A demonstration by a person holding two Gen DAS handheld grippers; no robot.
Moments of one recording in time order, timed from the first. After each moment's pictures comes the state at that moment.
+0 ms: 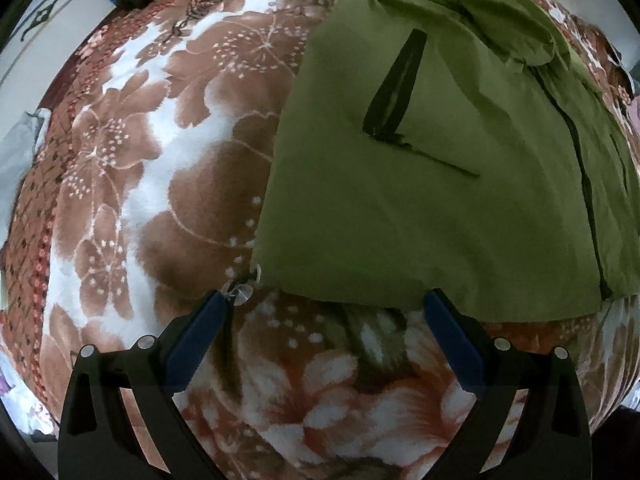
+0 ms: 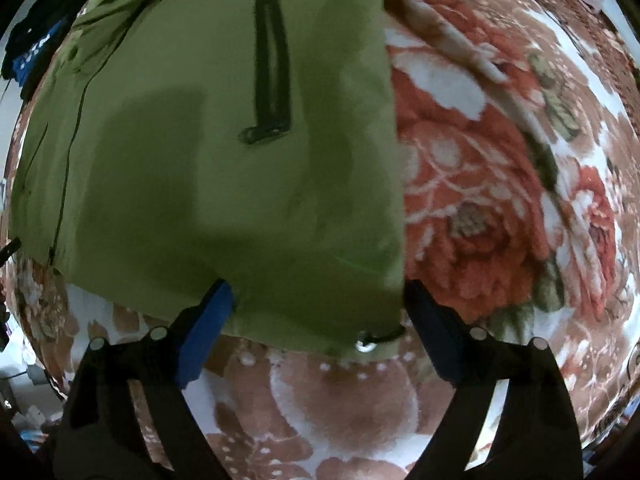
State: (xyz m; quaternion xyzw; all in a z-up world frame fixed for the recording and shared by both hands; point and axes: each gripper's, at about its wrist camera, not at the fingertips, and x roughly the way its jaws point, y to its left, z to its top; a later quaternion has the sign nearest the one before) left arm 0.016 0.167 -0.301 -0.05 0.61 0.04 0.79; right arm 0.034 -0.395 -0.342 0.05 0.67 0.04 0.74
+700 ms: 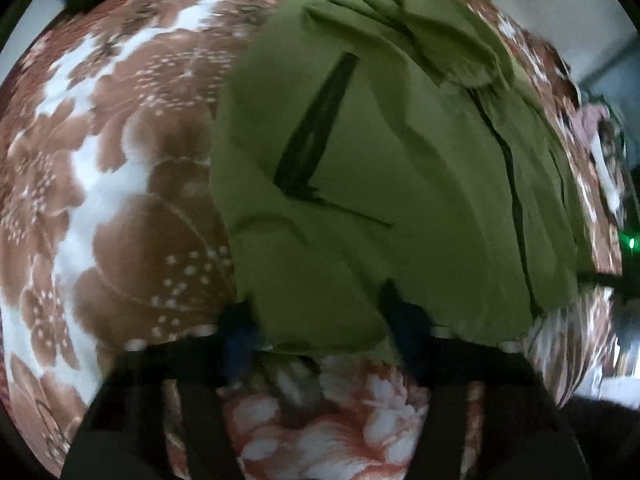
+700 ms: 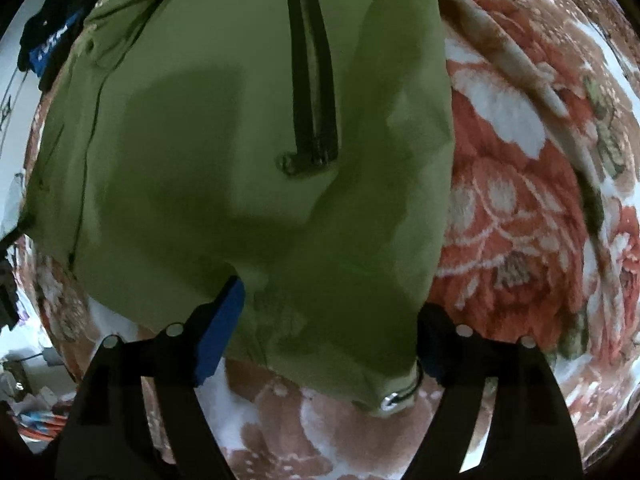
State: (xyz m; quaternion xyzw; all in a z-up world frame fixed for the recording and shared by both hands) left arm 0.050 0.154 -0.288 -0.11 0.60 -0.08 0.79; right arm 0.077 -0.375 -0.346 0.06 0.68 0.10 0.72
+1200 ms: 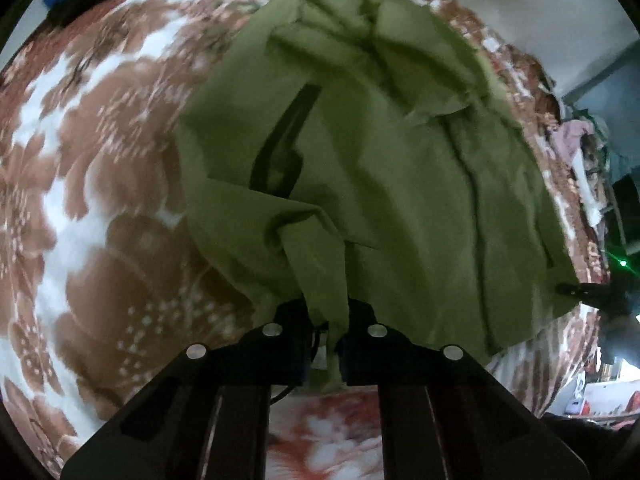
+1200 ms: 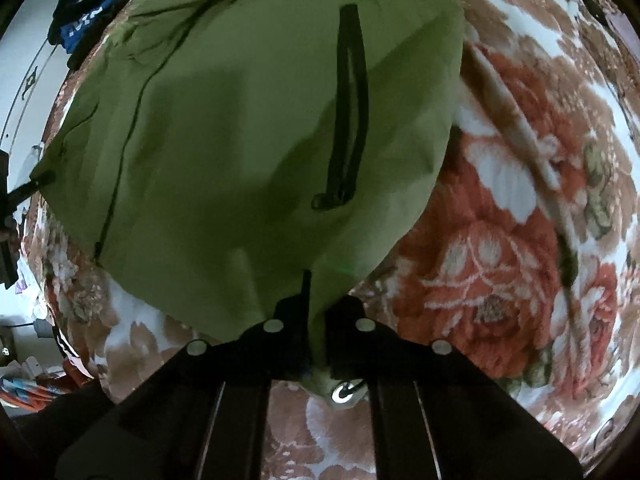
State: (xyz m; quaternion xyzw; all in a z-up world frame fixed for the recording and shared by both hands) left arm 0.084 0.125 -0.260 -0.14 0.57 -0.11 0.80; right arm 0.084 -0.384 -0.307 0.02 0.66 0.14 0.74
